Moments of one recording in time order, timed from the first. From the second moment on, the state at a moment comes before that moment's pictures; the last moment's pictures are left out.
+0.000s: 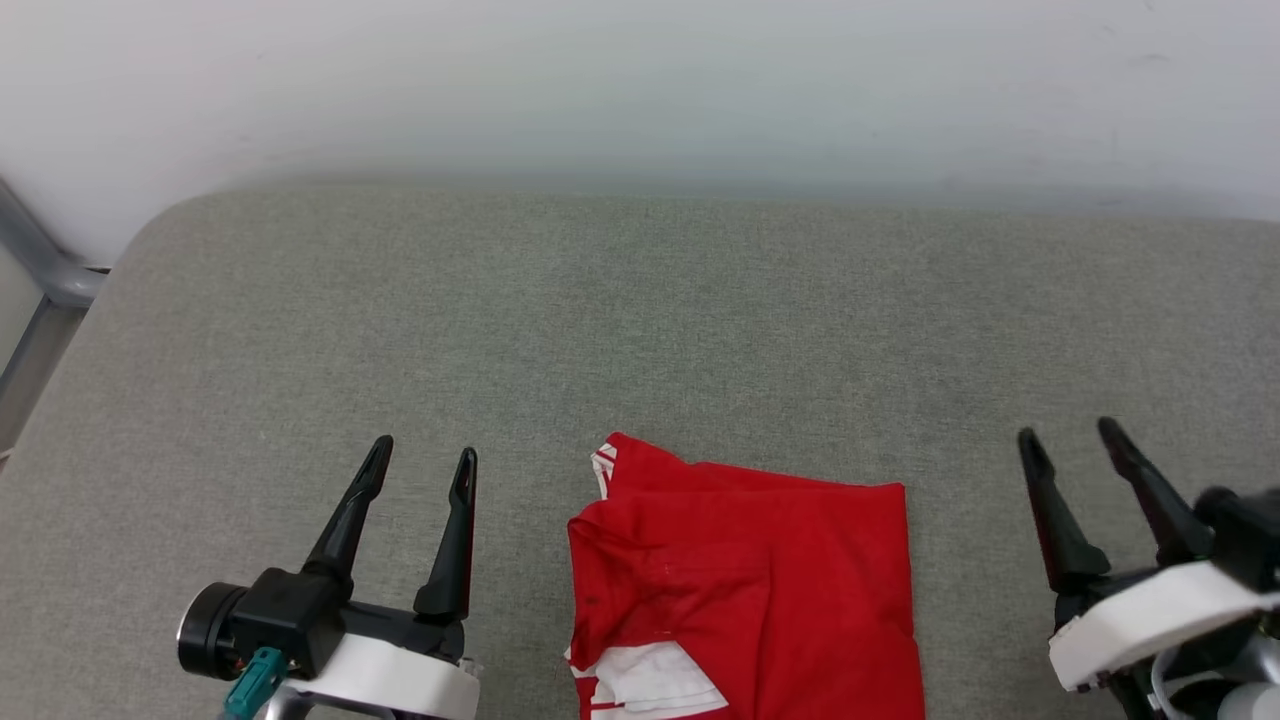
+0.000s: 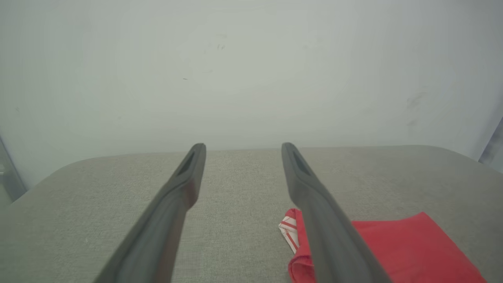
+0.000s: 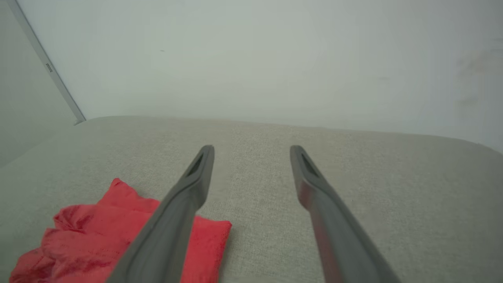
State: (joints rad) left arm 0.01 0.10 -0.09 -0.05 -0.15 -0.13 -0.26; right arm 0.01 -0.15 -0.02 -0.10 0.26 0.13 0.00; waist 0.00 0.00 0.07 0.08
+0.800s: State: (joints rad) left arm -0.06 0.10 -0.12 -0.03 -0.16 -0.13 -0.26; right arm -0.05 -0.09 0.02 -0.08 0.30 0.13 0.97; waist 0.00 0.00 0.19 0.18
